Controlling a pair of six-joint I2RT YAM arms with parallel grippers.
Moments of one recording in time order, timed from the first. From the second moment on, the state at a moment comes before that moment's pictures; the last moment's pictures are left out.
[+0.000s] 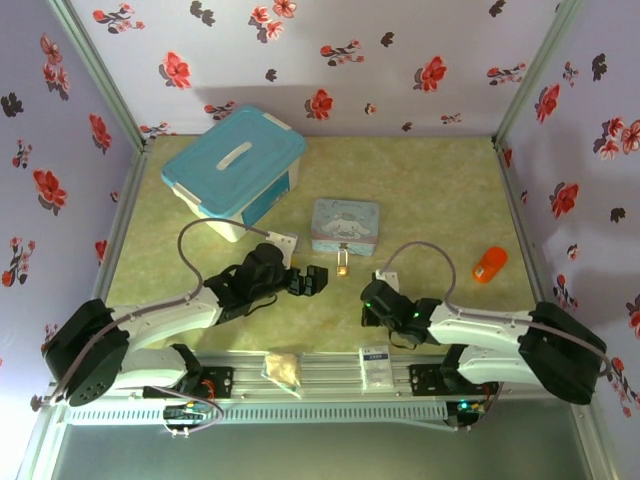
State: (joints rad) left arm -0.91 1.24 0.56 0.13 -0.01 -0.56; right arm 0.97 1.14 0.33 -0.17 0.22 0.85
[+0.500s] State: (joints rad) left arm -0.91 1.33 0.54 0.45 0.28 -0.57; right arm 0.92 0.67 0.23 -0.06 -0.10 0.60
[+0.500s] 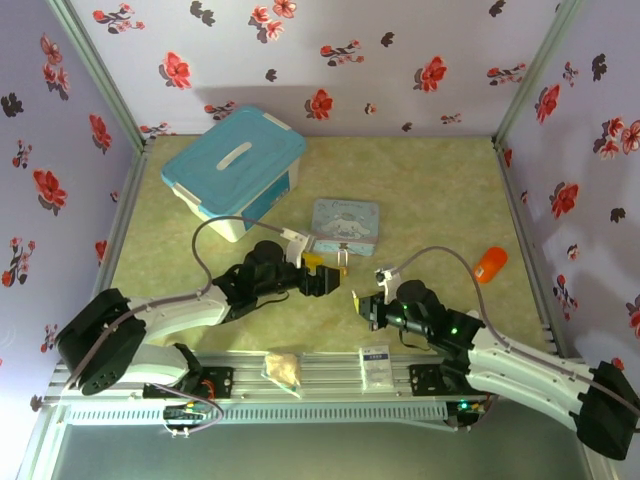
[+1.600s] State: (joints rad) left arm -0.89 1.38 0.45 0.79 0.54 -0.63; right arm 0.88 0.79 0.27 0.21 -0.21 0.60
